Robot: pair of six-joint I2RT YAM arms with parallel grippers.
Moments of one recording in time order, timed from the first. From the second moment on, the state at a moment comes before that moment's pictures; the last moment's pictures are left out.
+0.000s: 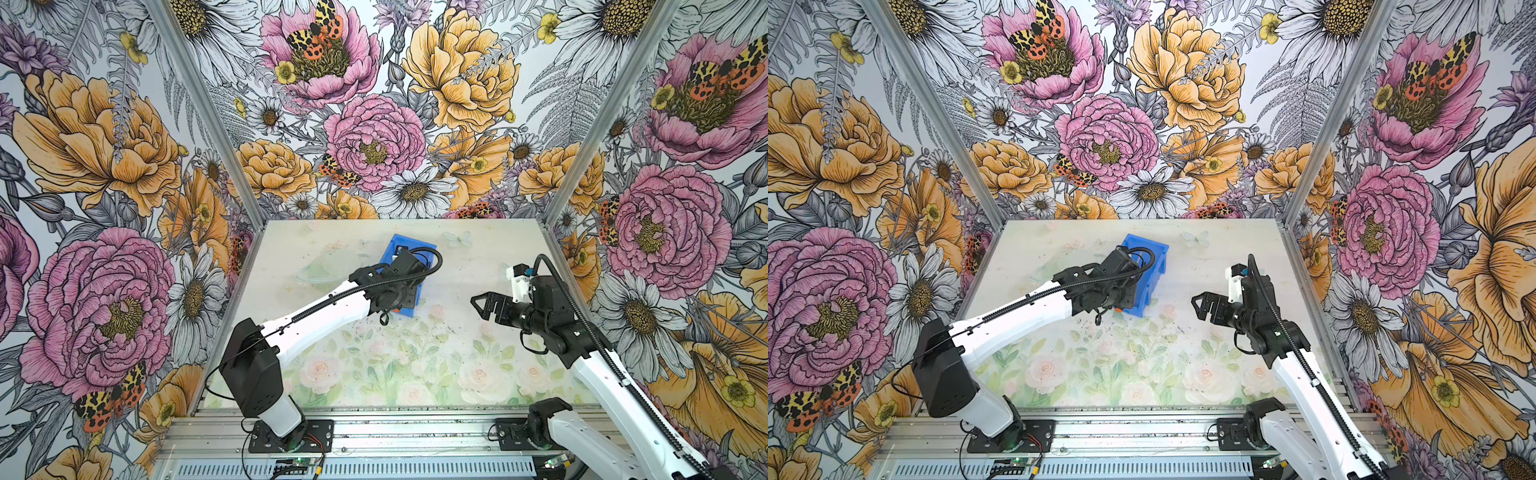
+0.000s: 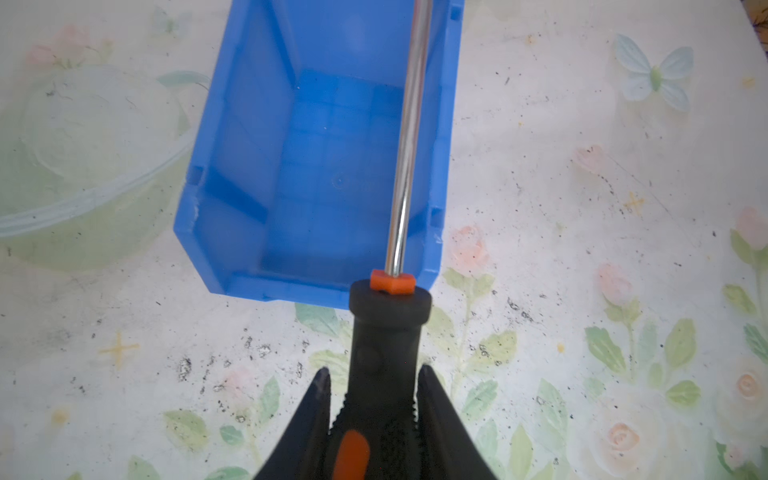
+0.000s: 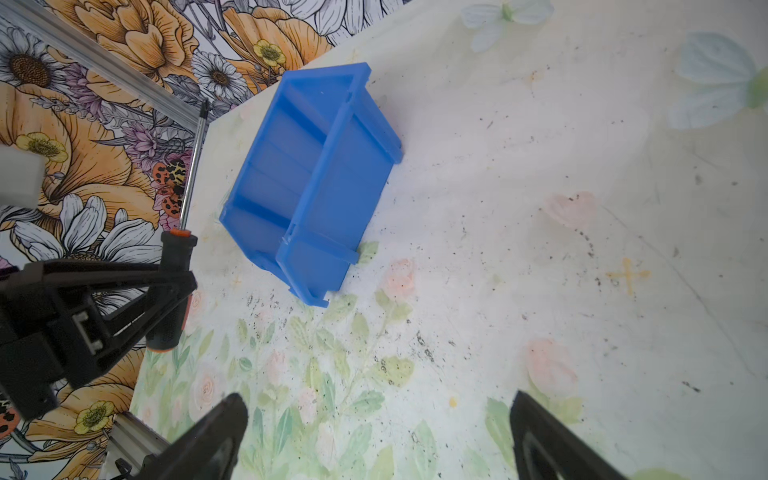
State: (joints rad) left arm -0.81 1.61 1.41 -0.78 -0.28 -0.52; right arm 0.22 0.88 0.78 -0.59 -0.35 0.45
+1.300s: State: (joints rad) left arm -0.64 2.03 1.55 -0.59 -0.11 -0.35; right arm 0.28 0.93 0.82 -0.47 -0.31 0.20
